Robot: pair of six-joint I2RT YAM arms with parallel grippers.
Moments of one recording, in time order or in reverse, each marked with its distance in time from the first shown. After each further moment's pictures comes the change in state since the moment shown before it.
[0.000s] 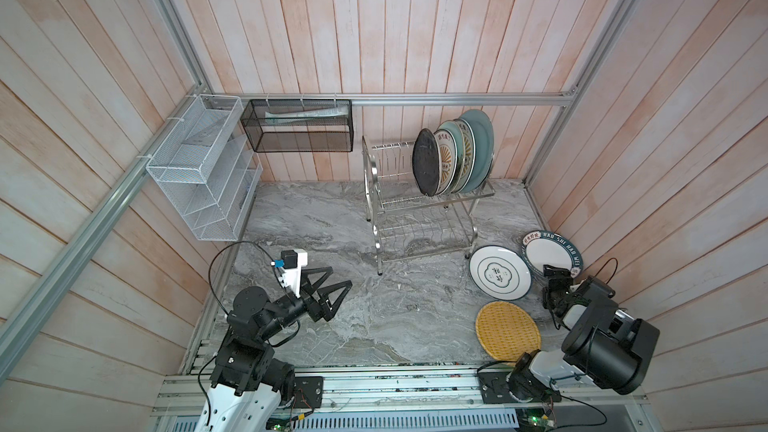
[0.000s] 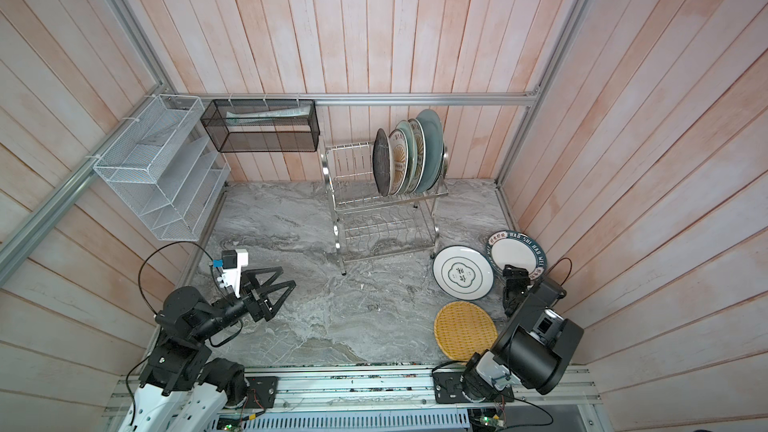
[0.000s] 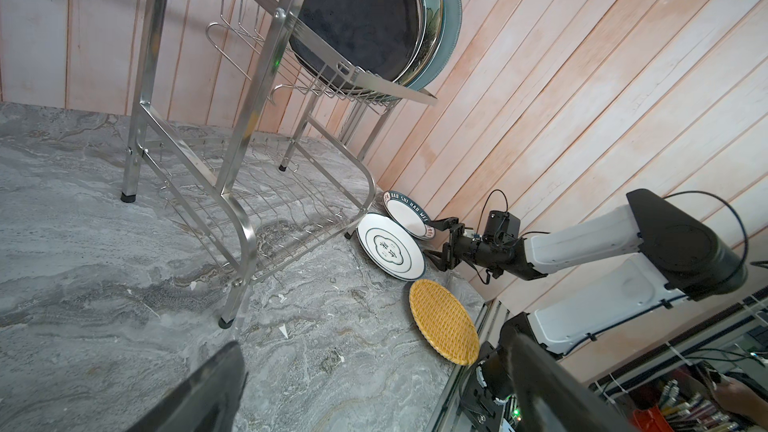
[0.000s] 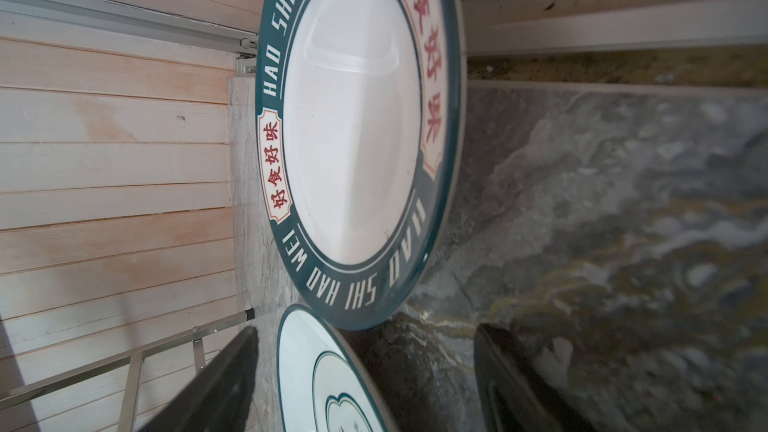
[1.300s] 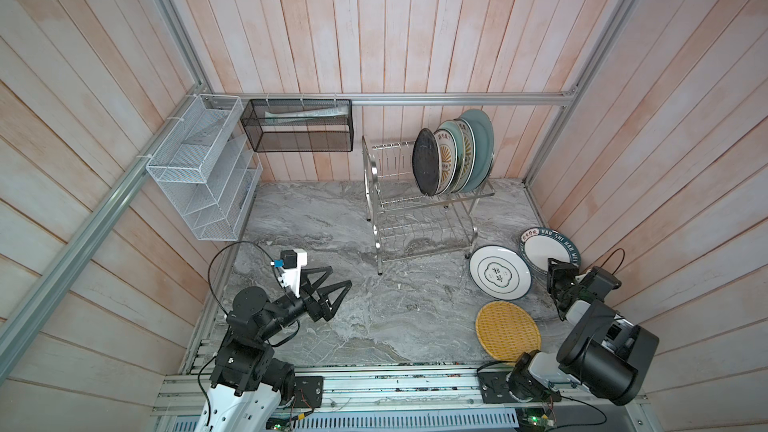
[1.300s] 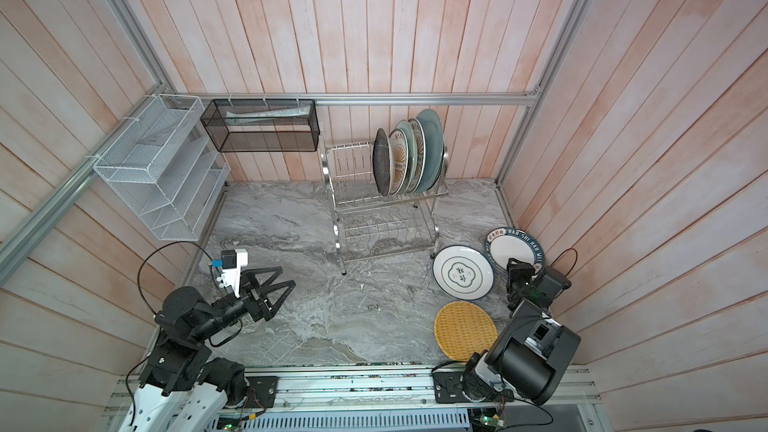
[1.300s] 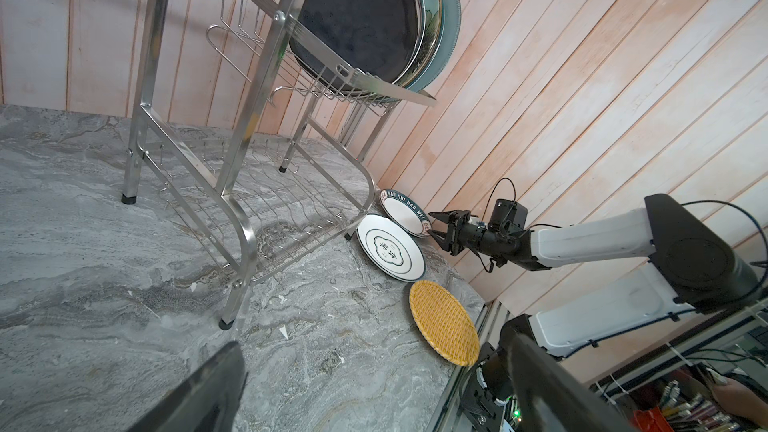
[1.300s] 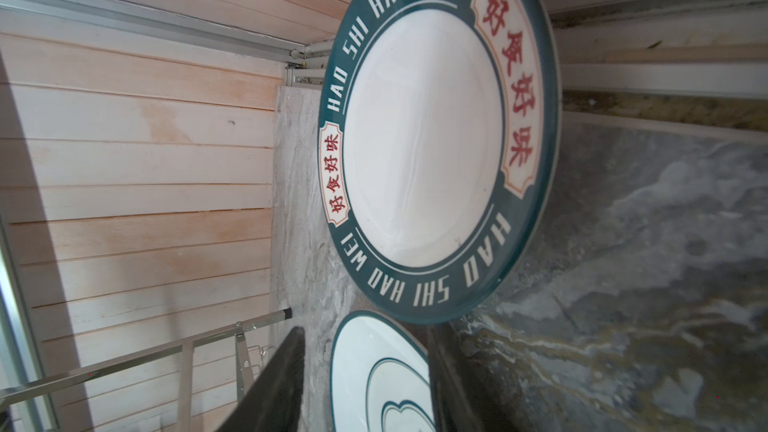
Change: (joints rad) left arm 0.002 -0.003 0.000 0.001 0.000 0.000; right arm 0.026 -0.067 0.064 -0.058 -0.006 0.046
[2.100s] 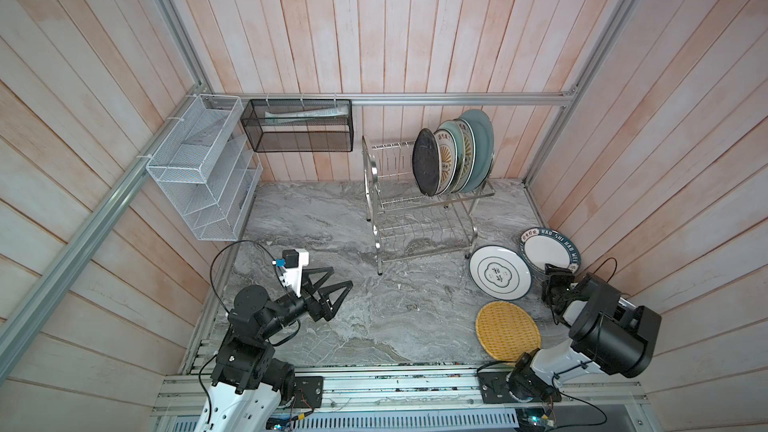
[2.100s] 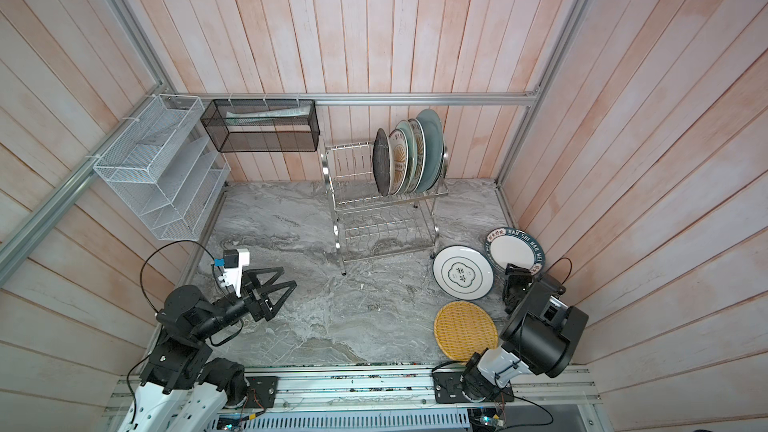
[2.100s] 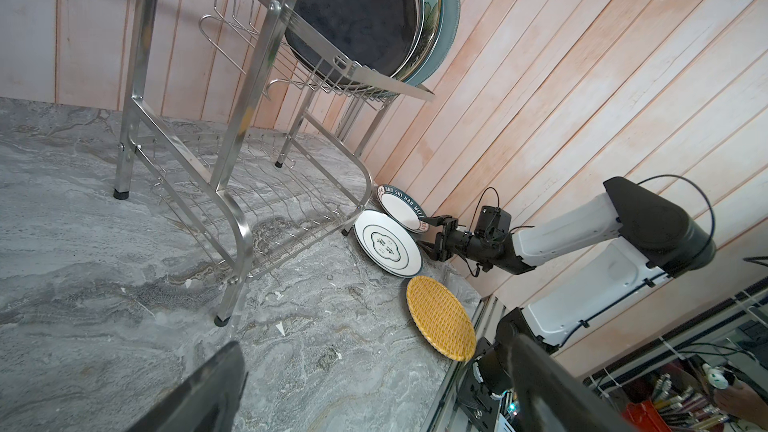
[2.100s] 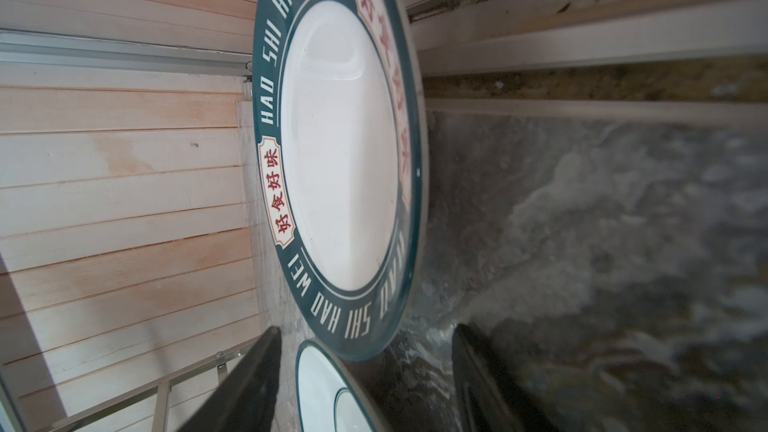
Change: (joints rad) left arm 0.000 0.014 0.000 0.003 0.017 0.000; right arm -0.011 0.173 -0.038 0.180 0.024 0.077
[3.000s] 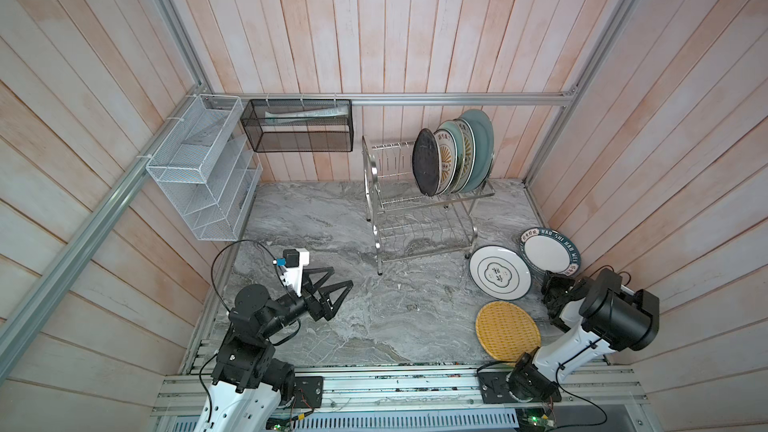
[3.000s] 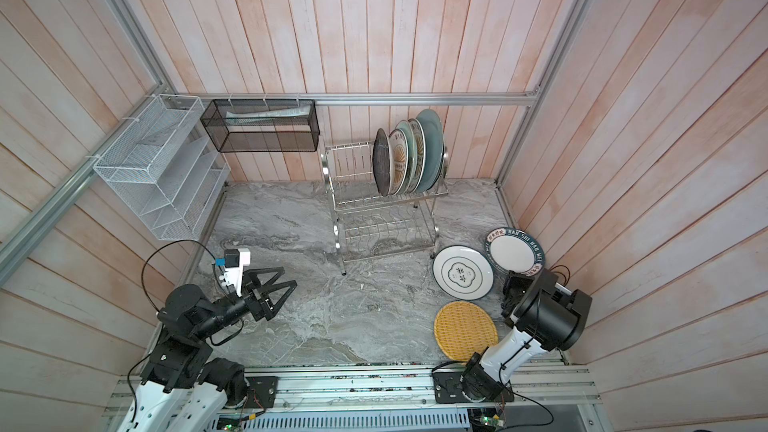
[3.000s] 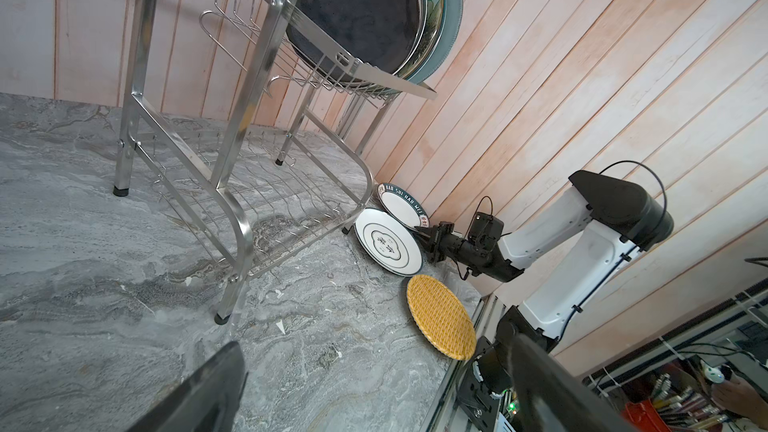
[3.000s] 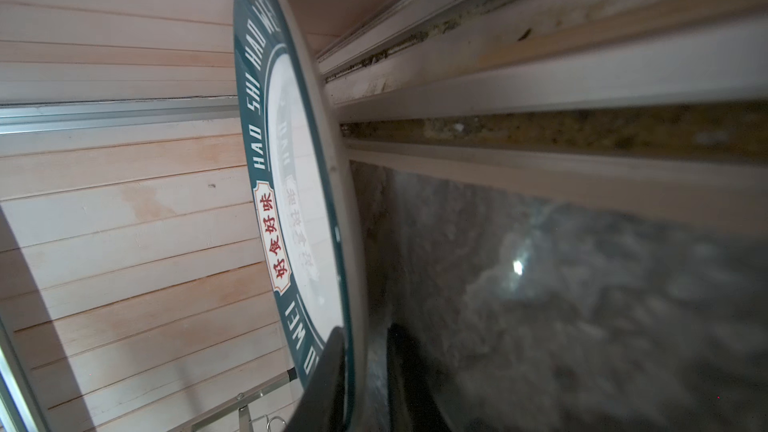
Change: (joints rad) left arm 0.000 0.008 0.000 0.000 0.001 0.000; right arm 0.000 0.202 -0.027 0.309 0.029 0.143
